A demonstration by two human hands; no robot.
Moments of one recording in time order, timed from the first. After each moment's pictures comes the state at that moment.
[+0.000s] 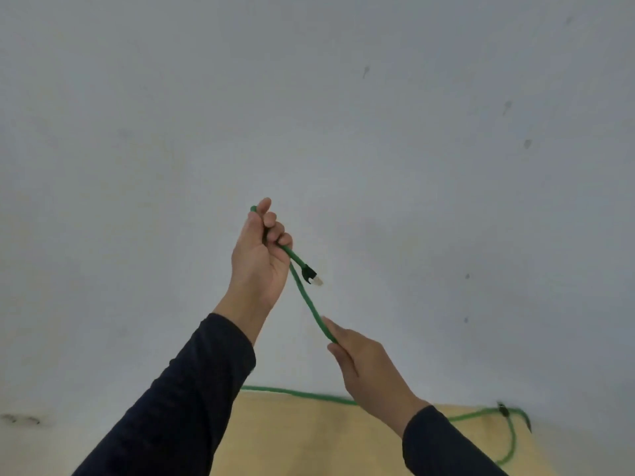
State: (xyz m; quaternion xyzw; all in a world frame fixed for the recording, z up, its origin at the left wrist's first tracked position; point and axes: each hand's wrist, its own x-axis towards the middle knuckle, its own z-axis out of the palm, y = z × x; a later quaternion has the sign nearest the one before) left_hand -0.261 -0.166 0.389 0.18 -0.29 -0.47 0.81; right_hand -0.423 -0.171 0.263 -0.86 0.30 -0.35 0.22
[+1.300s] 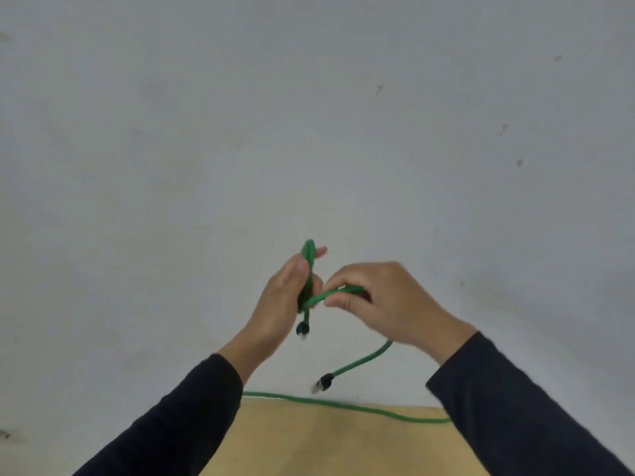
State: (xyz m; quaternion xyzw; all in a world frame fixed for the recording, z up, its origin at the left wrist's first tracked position) left_hand -0.251 -0.137 0.342 0.41 -0.59 -0.33 0.62; right_hand -0.417 -0.146 0.399 -0.91 0.25 -0.30 0.11
